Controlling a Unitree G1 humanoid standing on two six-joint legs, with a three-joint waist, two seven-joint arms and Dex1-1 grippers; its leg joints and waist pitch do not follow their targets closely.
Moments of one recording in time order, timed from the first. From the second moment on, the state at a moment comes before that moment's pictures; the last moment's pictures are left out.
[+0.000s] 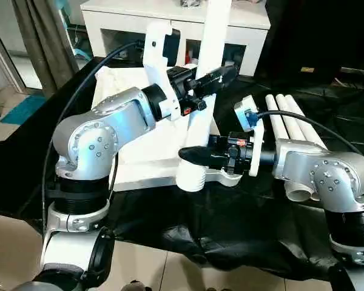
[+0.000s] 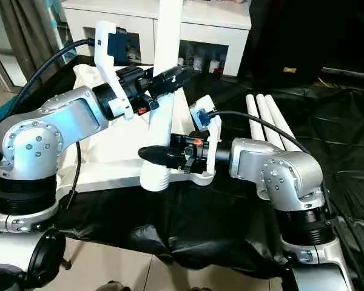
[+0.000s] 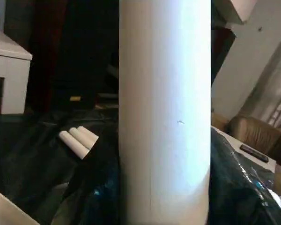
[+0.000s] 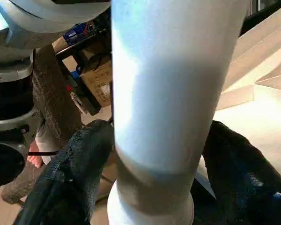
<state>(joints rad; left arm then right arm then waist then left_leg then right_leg) -0.82 0.14 0.07 -0.13 -0.76 0.97 -0.34 -0.58 -0.38 0.05 -0.13 0.77 1.06 0.74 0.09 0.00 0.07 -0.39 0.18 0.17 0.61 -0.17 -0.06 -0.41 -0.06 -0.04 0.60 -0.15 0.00</state>
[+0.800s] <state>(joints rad) -0.82 0.13 0.07 -0.13 -0.78 0.98 -0.34 -0.56 -0.37 0.08 -0.14 0.76 1.02 0.75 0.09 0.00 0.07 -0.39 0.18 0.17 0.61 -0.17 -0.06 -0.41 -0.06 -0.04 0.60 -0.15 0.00</state>
